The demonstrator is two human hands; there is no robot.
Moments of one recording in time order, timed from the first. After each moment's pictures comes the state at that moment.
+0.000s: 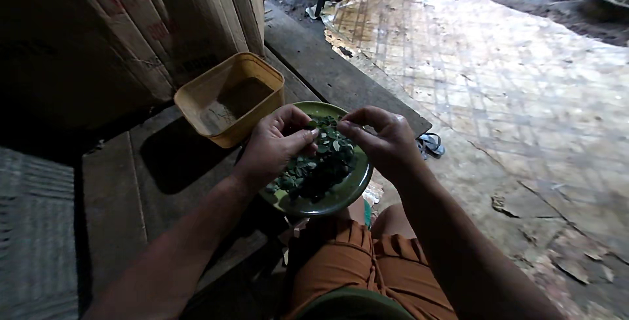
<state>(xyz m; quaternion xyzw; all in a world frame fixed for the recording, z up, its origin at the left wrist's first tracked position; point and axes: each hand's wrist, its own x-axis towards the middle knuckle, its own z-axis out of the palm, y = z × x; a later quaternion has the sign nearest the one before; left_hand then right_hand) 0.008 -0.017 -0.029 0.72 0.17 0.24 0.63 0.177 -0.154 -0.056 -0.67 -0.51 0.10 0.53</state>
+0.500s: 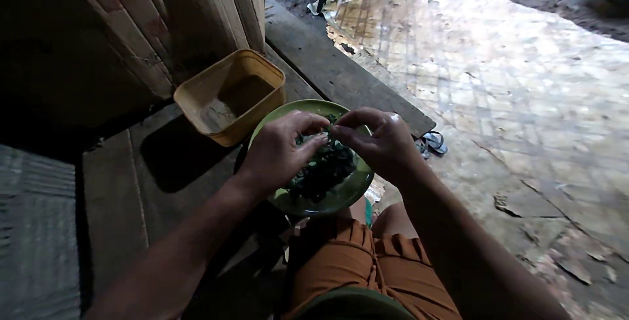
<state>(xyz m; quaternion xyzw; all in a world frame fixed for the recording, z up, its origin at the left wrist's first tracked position) 0.008 -0.010 -0.040 0.92 0.08 0.28 0.28 0.171 -0.149 -0.047 -0.67 -0.56 0.07 0.48</state>
